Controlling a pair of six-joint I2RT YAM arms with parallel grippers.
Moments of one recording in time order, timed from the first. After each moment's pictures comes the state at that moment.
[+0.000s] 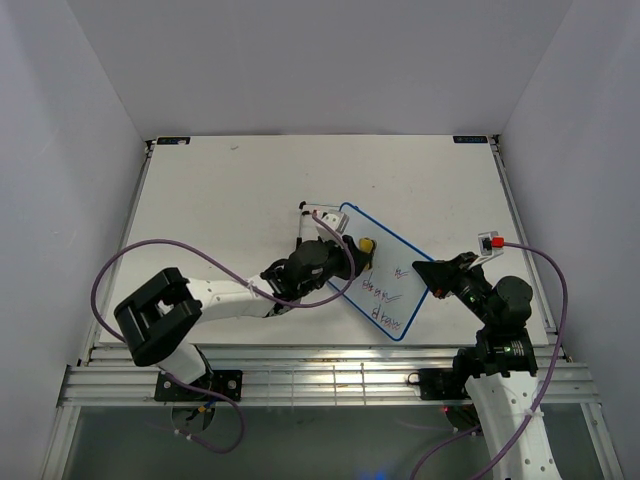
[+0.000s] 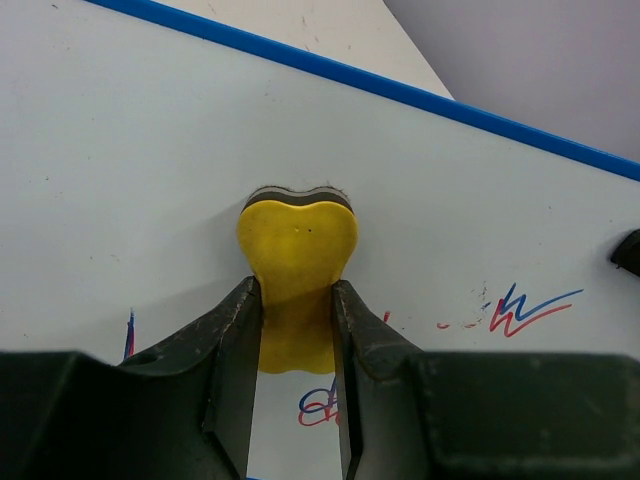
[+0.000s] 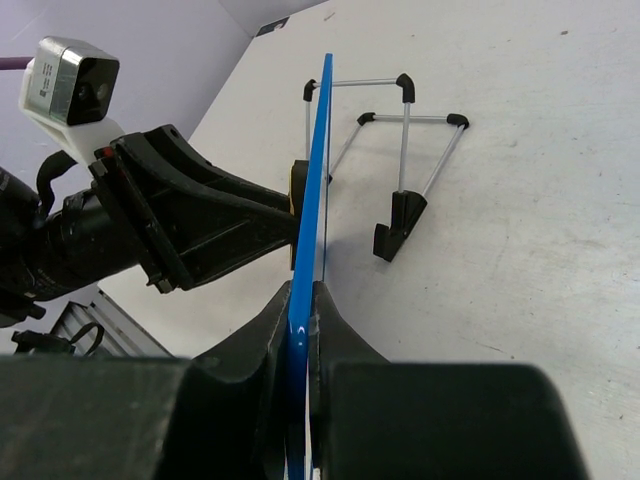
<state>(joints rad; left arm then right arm) -0.98 1.57 0.76 0.60 -0.14 -0.53 0.08 0.24 0.32 -0.11 -0.60 0.59</state>
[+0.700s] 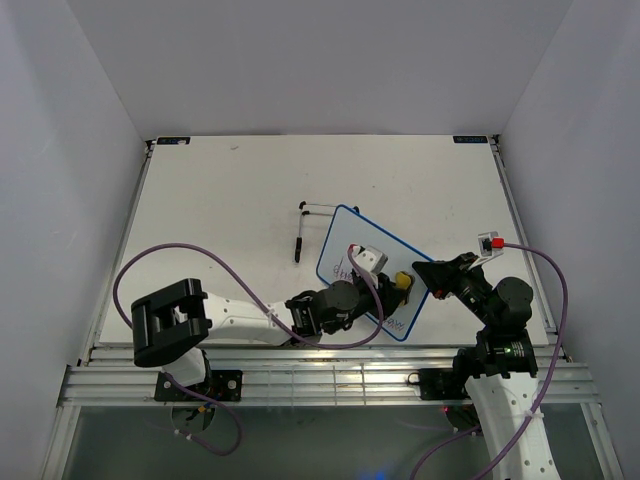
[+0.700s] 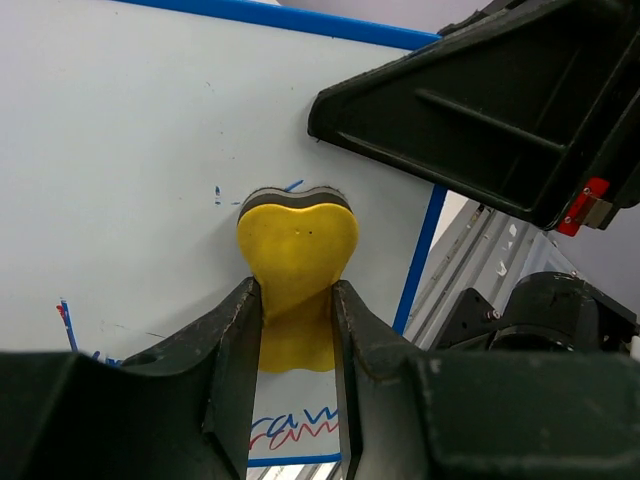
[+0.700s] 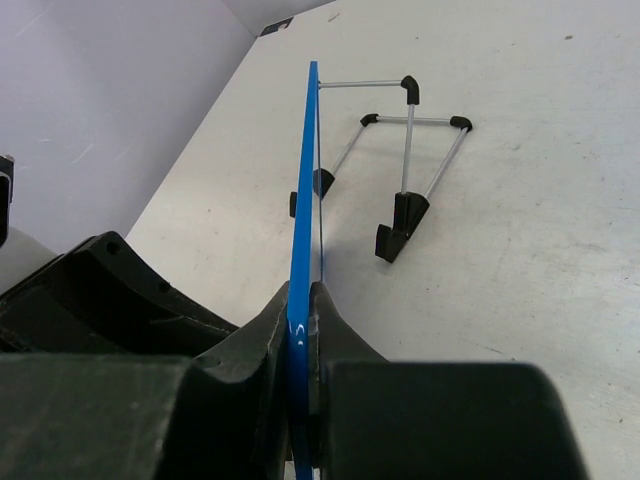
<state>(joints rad) -1.30 1.62 0.82 0.66 -0.33 -0.50 0.08 0.23 0.32 -0.11 -0.61 0.59</state>
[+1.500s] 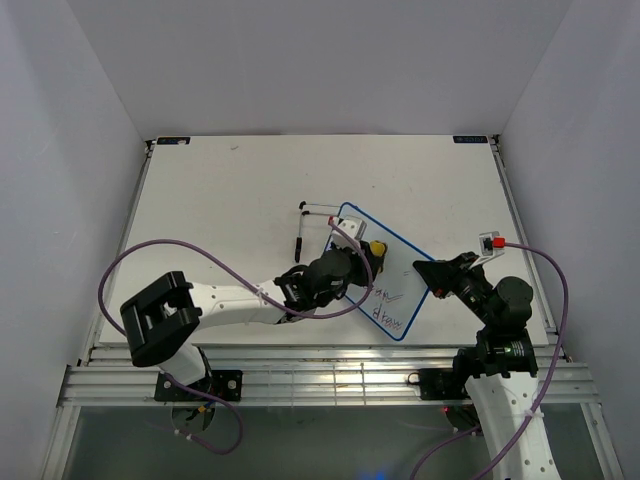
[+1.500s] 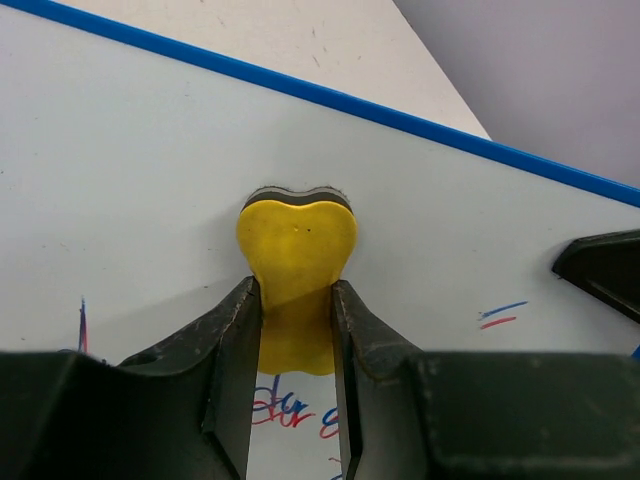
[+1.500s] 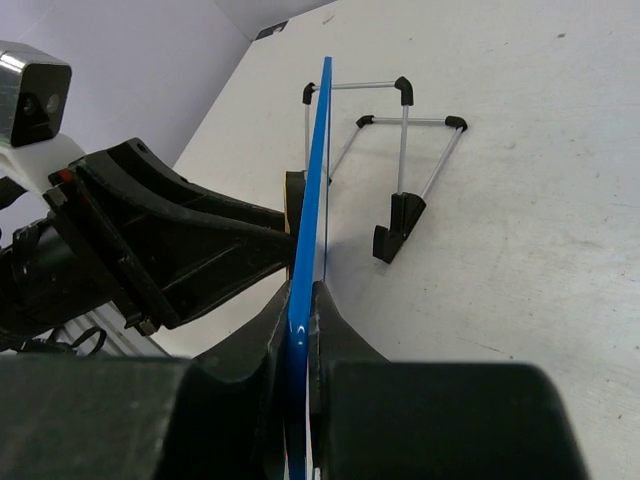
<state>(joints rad) -1.13 1.57 0.86 0.47 -0.38 -0.53 0.08 0.24 0.32 -0.11 -0.60 0.60</state>
